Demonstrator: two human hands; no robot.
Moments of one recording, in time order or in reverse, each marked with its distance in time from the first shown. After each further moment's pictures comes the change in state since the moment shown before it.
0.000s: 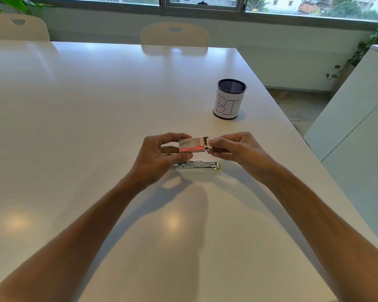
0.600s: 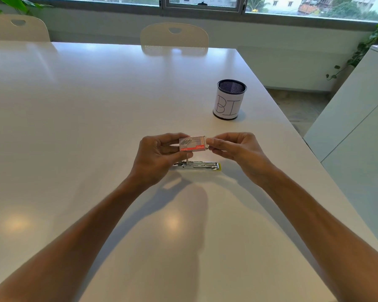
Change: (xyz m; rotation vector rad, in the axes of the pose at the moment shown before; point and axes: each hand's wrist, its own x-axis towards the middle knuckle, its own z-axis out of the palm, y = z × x) left_hand 0.001 -0.005 0.001 0.026 0.062 0.074; right_hand -0.002 0.004 0.005 0.068 0.065 -0.106
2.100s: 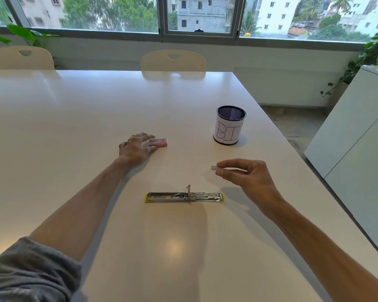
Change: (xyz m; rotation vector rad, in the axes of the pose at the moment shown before) left_hand 0.134 -0.082 -0.089 0.848 0.065 -0.266; right_hand 0.009 0.011 -0.017 -0.129 0.124 -0.093
